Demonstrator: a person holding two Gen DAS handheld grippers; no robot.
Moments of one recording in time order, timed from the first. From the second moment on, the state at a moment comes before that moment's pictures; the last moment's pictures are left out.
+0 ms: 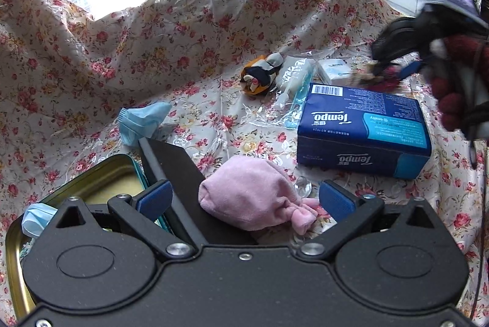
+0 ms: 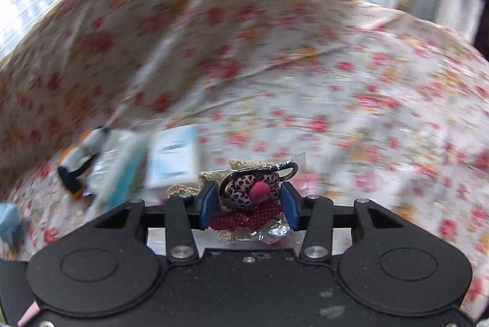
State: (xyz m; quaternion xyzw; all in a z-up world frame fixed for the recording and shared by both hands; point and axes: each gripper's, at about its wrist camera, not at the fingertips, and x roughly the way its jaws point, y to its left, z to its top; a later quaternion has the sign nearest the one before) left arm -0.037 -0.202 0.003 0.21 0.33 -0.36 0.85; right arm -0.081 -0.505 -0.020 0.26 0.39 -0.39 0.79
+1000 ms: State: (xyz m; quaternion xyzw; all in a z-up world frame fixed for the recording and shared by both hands) left arm 0.010 -0.351 0.033 0.19 0.35 -0.38 0.84; right arm -0.170 -0.525 -0.093 0.23 0.21 -0.45 0.84
